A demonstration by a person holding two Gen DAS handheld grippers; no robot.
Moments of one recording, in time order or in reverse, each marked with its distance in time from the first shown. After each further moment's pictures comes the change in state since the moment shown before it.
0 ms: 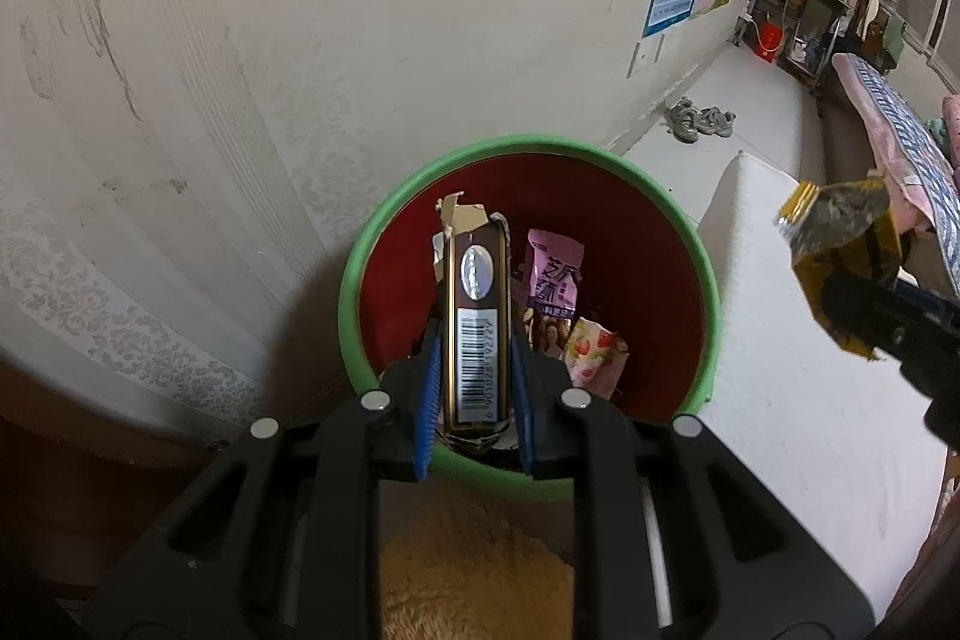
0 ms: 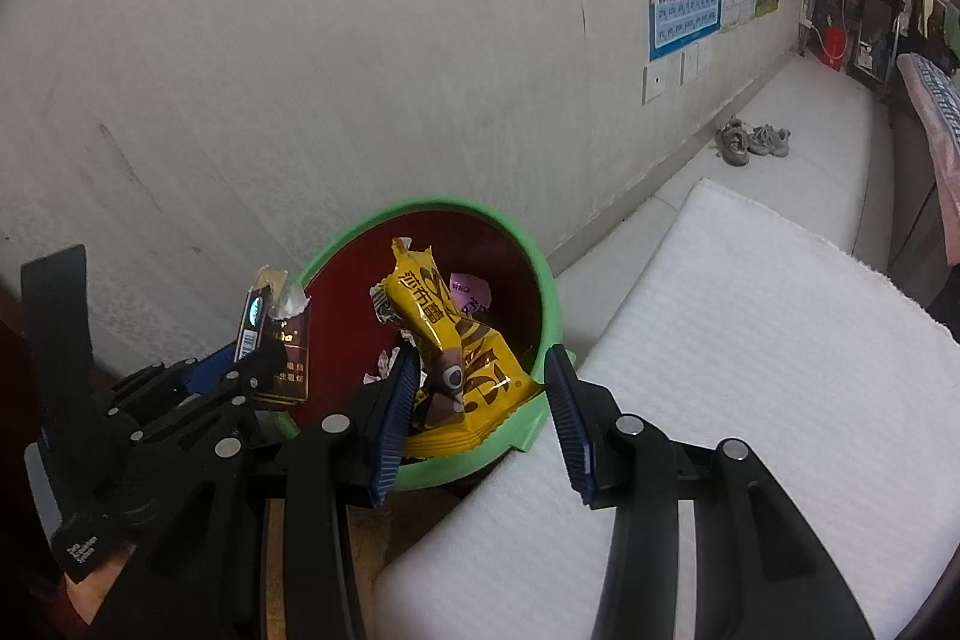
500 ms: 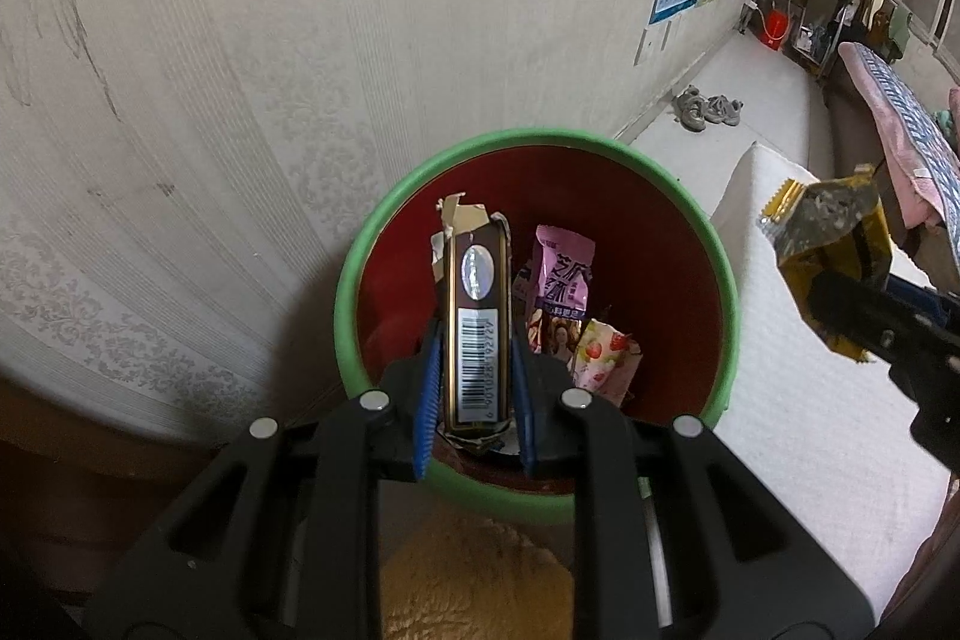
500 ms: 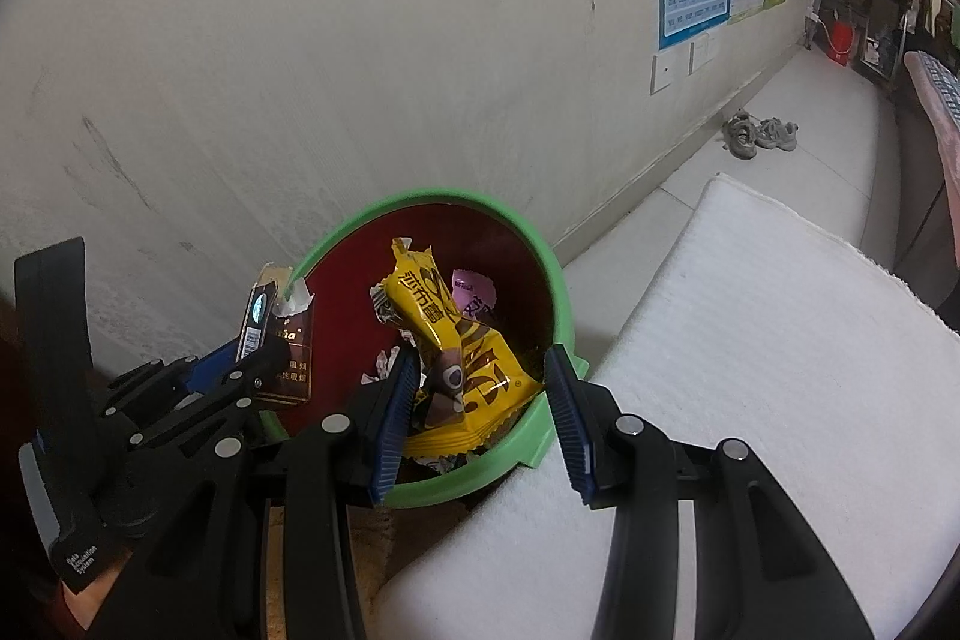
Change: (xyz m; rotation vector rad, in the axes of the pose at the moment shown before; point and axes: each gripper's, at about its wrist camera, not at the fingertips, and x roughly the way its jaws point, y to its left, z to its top) left arm 0.015 -0.003 0.006 0.007 0.030 0.012; right arm 0.021 0.001 0.009 -0.016 0.032 0.000
